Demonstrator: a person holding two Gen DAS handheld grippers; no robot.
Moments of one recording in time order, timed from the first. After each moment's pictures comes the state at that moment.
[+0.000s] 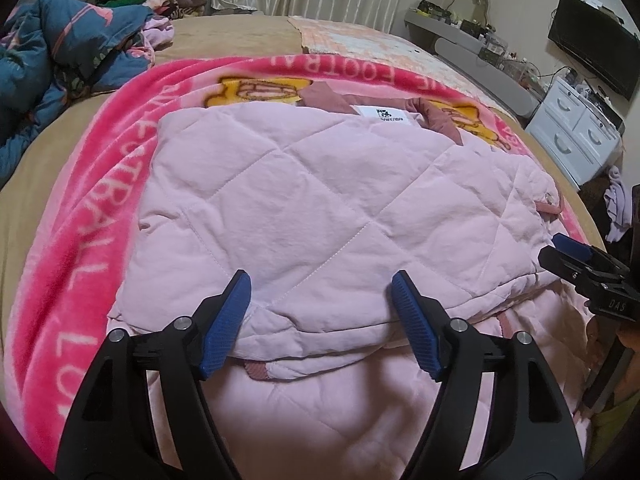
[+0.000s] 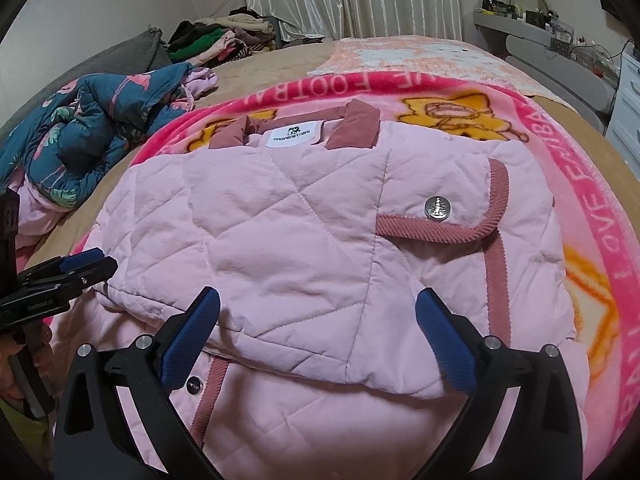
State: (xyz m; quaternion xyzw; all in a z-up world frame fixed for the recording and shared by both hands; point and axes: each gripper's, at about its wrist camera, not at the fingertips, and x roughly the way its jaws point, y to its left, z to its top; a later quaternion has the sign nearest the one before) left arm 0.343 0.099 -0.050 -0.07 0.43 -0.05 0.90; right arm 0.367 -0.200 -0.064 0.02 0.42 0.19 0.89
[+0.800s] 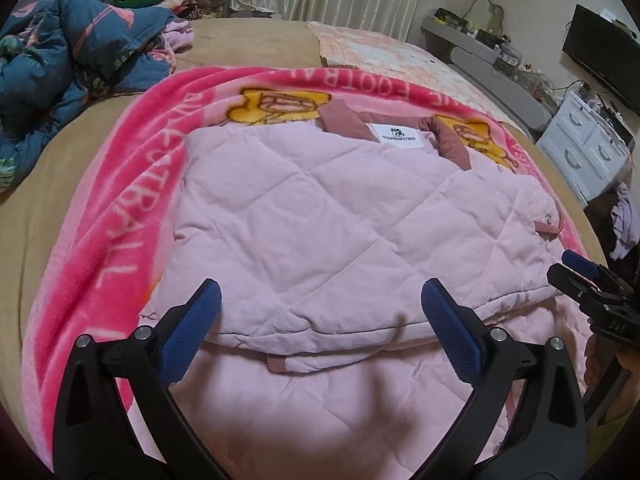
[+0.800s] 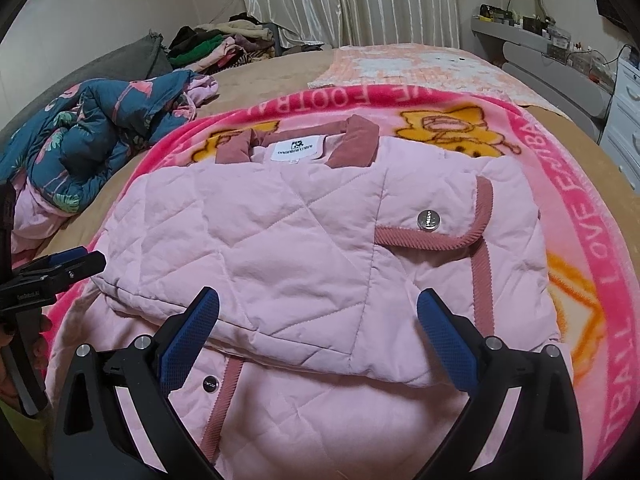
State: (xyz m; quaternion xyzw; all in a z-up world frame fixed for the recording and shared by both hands) left arm 0.336 0.107 -0.019 -0.09 0.43 -0.02 0.90; right arm 0.357 -0.203 -0.039 0.02 0.40 0.19 0.90
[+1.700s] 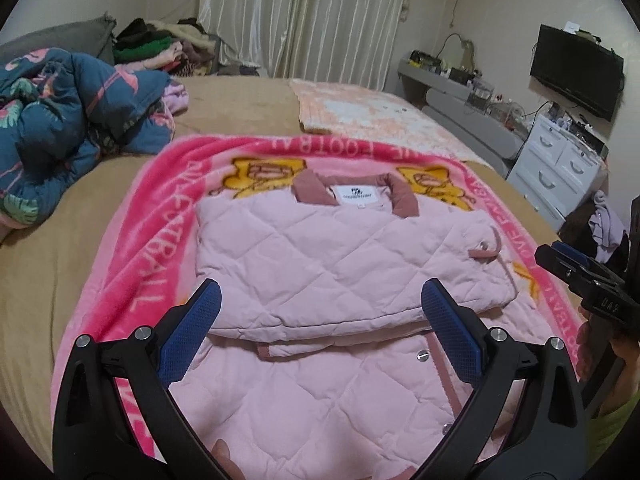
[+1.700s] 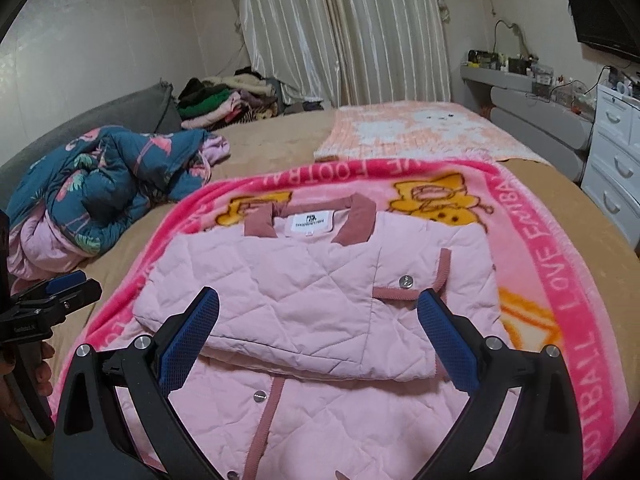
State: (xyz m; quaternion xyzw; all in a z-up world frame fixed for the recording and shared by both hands) left arm 0.270 0.089 0.062 -0.07 0.34 -0.04 0.94; right arm 0.297 -0.216 0.044 0.04 0.31 0.18 0.93
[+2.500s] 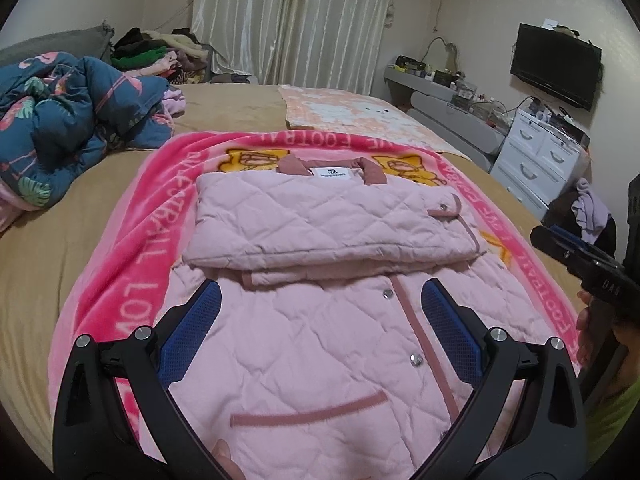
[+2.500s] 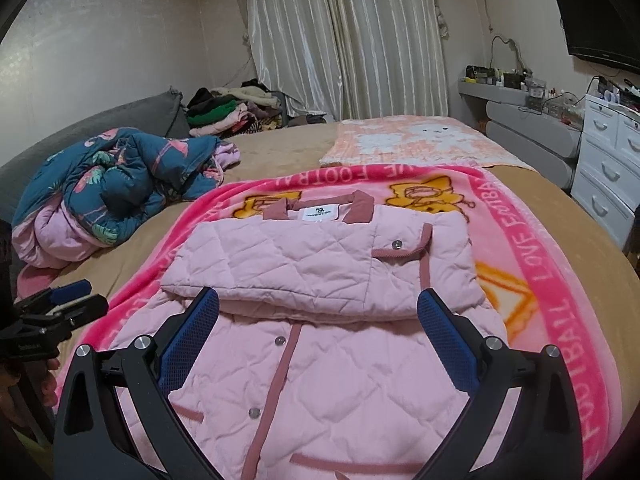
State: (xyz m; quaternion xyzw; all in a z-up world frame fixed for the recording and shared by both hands) left arm 0.173 0.062 0.054 -0.06 0.32 -0.05 0.94; right arm 0.197 -0.230 0.050 0.03 0.28 0.18 0.94
